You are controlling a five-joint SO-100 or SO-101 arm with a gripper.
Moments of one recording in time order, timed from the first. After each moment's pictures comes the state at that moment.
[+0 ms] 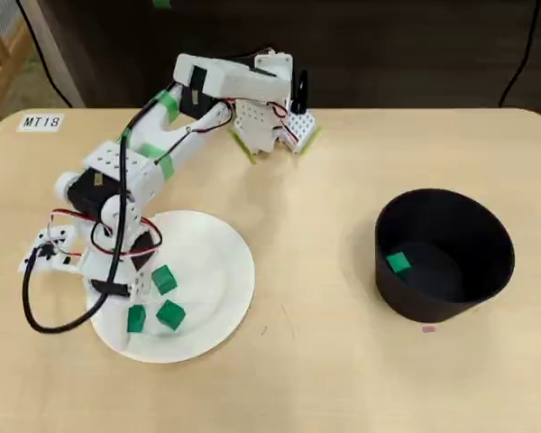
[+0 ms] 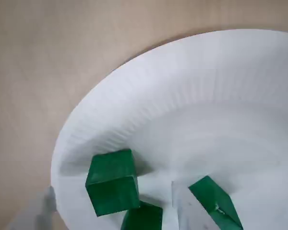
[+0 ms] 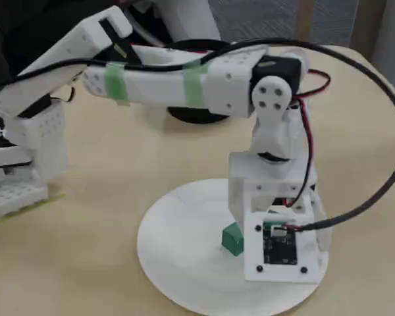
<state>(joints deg) 28.7 37.5 26.6 94.5 -23.1</state>
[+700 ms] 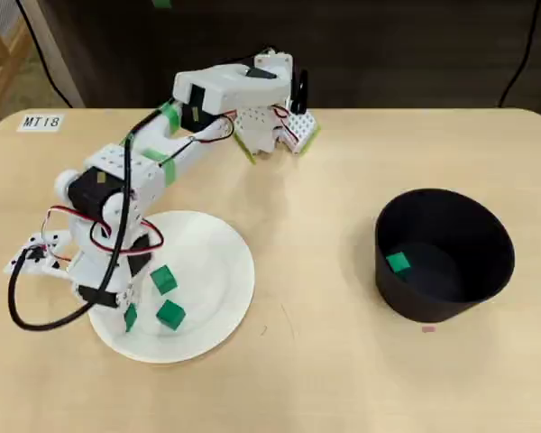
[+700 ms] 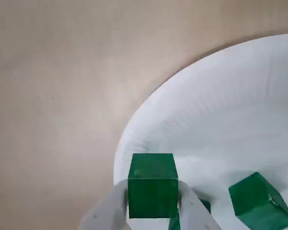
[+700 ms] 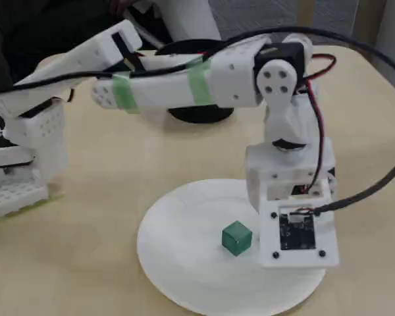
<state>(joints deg) 27.8 33.8 12.8 94.7 -18.5</state>
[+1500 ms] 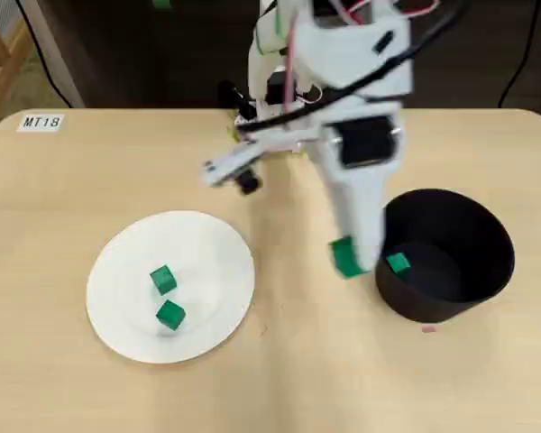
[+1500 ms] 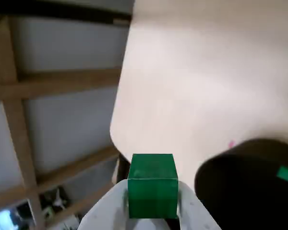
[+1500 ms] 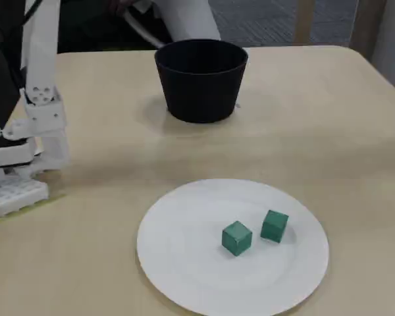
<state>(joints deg) -25.4 74.6 25.1 95.1 -6.3</state>
